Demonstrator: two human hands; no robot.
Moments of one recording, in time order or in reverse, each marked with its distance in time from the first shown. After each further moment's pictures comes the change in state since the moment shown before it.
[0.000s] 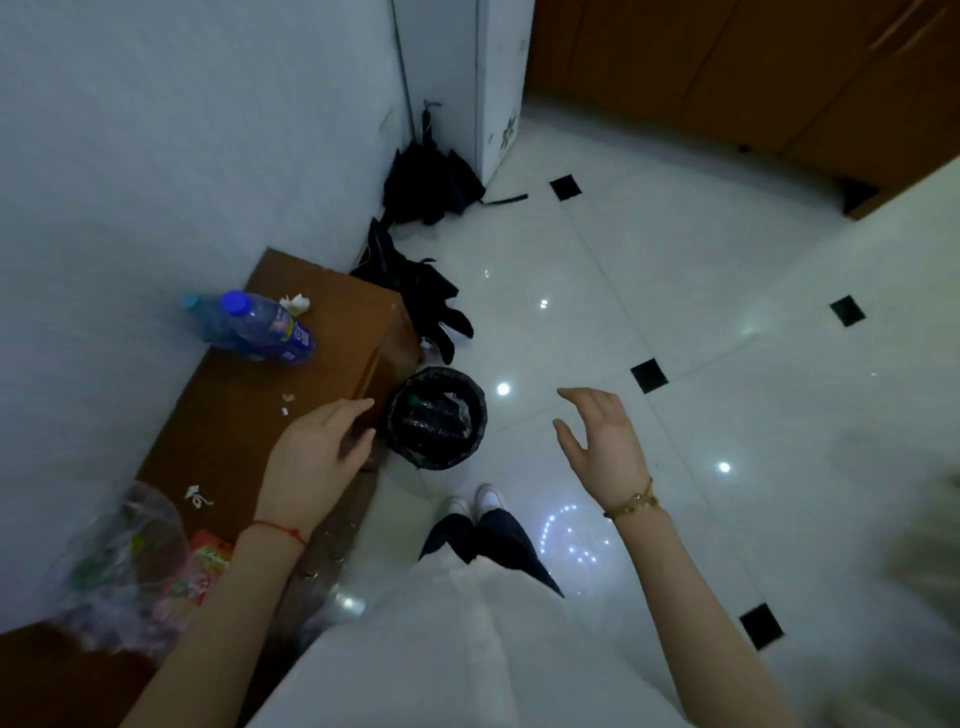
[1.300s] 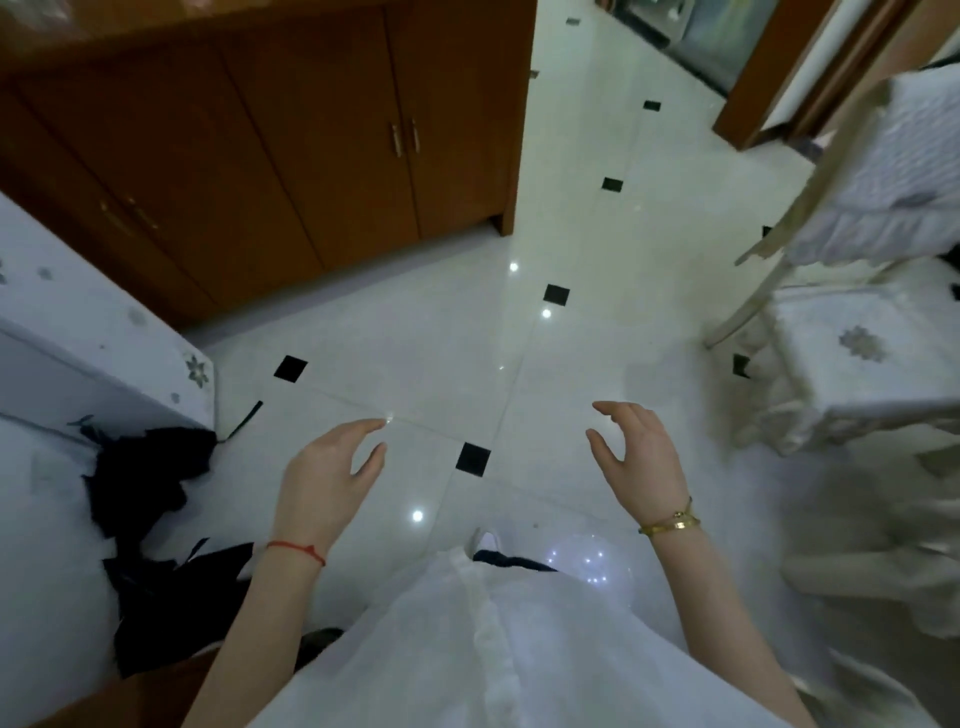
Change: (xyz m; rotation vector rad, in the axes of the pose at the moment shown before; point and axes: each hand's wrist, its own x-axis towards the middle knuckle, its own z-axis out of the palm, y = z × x) left_hand 0.262 0.416 0.117 -0.092 -0.213 0.627; right_hand -0.054 0.260 -0.278 -0.089 0.542 0.742
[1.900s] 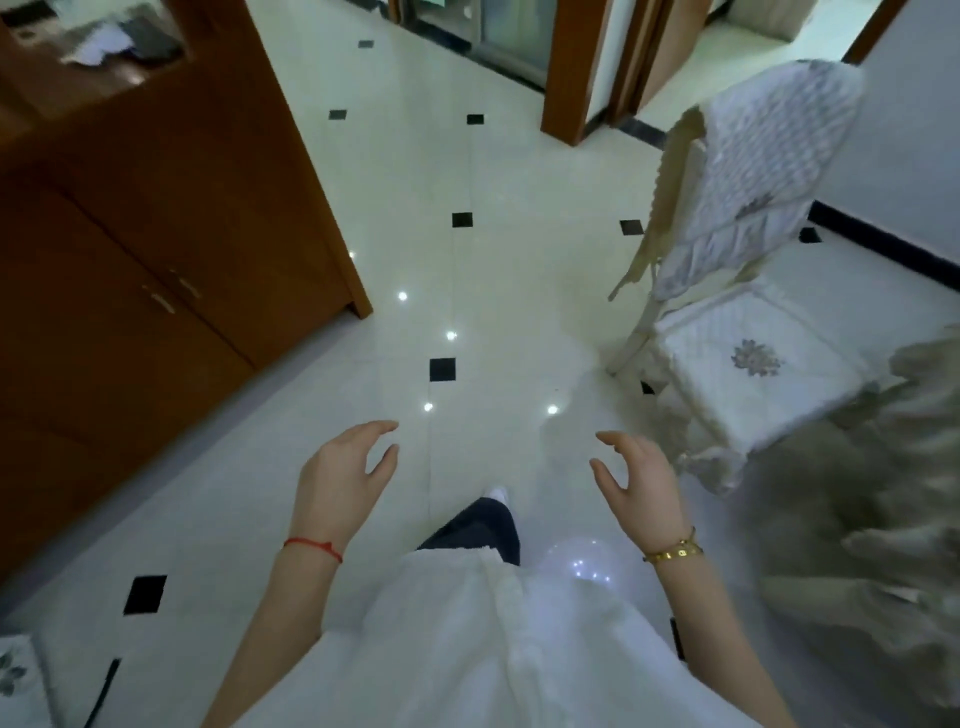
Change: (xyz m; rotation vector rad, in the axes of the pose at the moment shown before) left_hand 0.423 0.208 0.180 0.022 -0.248 0.300; right_hand 0.278 0.223 -0.054 -0.009 0.152 0.382
